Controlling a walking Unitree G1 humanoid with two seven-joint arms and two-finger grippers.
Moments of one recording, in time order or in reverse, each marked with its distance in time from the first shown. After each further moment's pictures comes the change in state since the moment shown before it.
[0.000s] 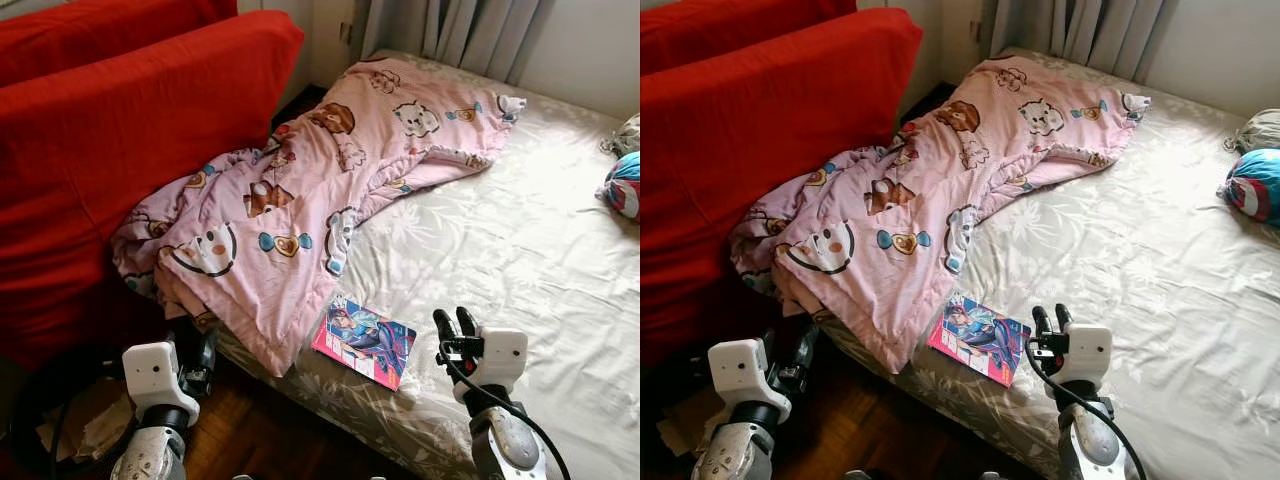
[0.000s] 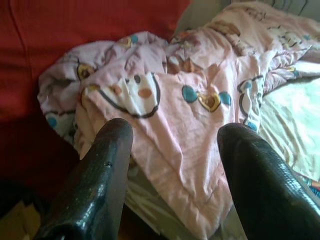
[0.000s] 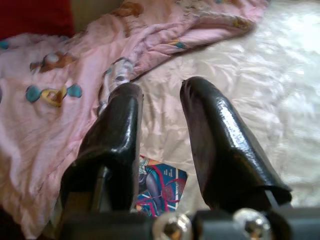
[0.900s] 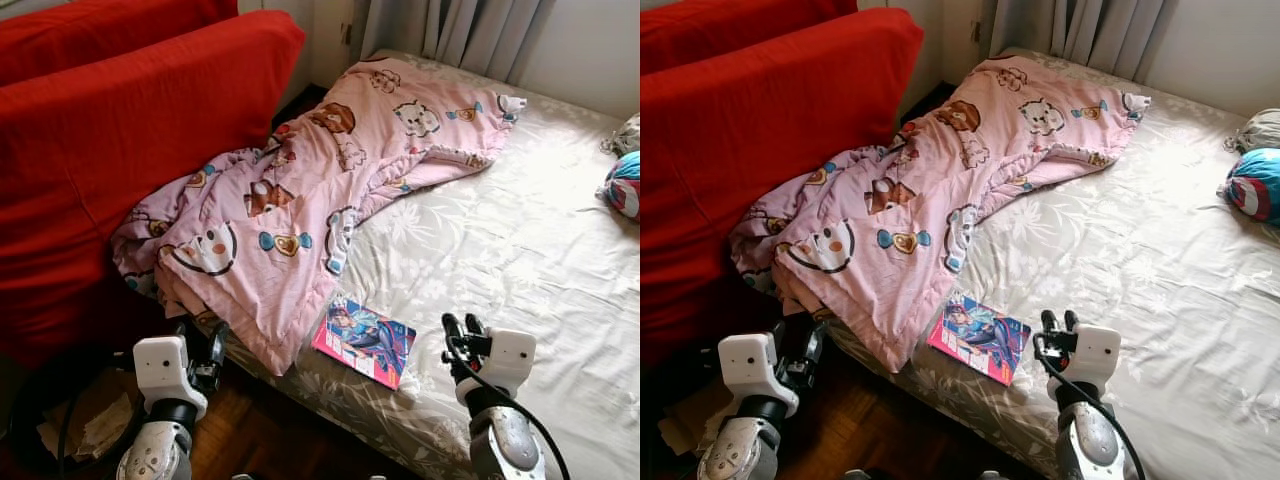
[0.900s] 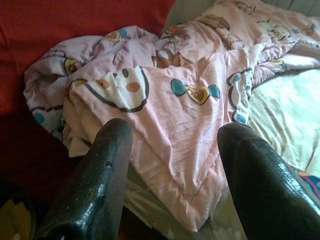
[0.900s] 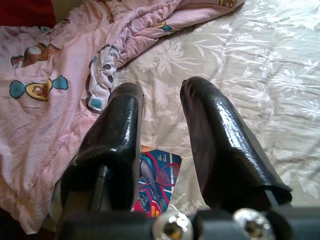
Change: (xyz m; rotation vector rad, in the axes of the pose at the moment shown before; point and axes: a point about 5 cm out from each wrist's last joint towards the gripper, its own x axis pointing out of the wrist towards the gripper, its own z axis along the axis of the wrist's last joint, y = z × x) left arm -0.005 -0.009 -0.004 -0.006 0.016 -0.027; right arm -0.001 -0.001 0.002 0.029 0.043 -0.057
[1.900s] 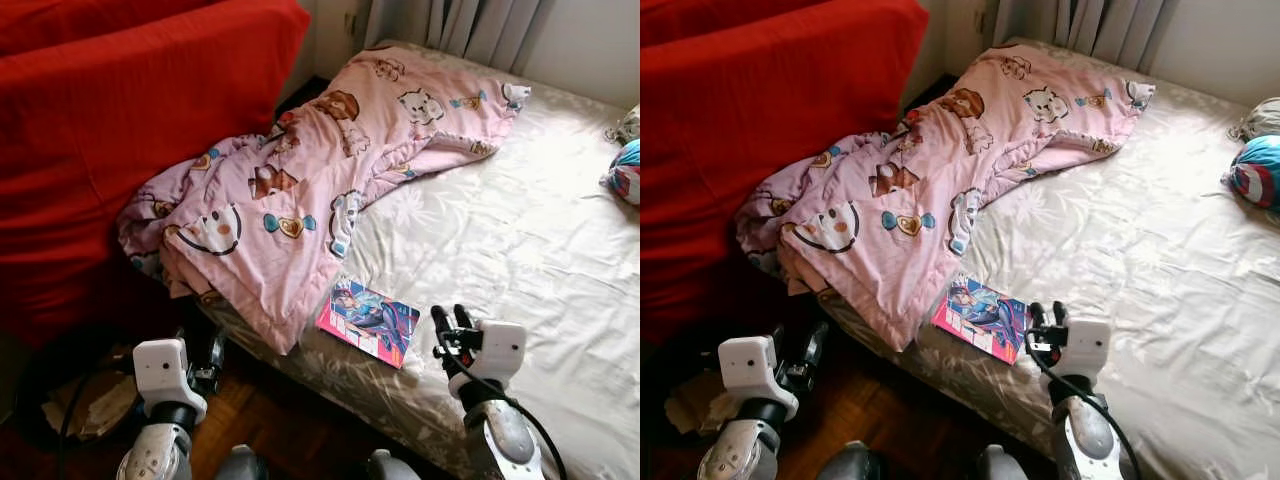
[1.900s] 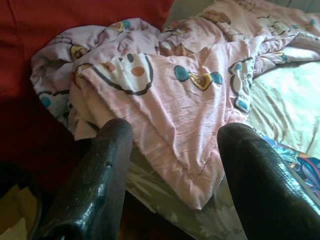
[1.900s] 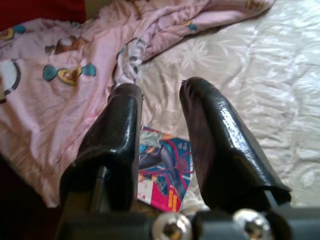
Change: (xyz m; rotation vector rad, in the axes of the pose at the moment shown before) left arm 0.007 -0.004 0.004 -0.004 -0.011 -0.015; right arm 0.007 0.012 0.009 -0.027 -0.028 0.095
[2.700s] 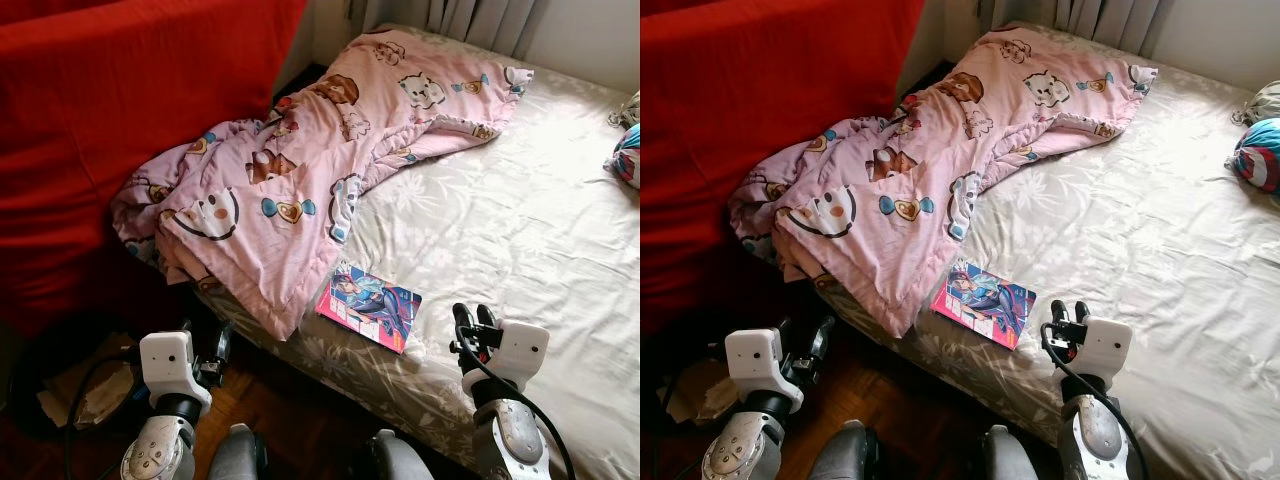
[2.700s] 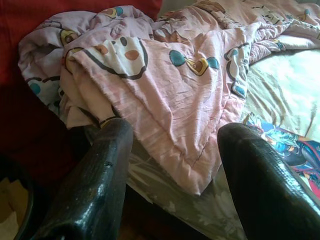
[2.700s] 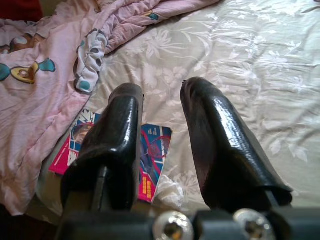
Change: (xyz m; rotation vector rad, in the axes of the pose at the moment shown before) left arm 0.001 -0.002 0.000 0.006 0.002 -0.021; right arm -0.005 -0.013 0.002 0.029 -0.014 -0.145
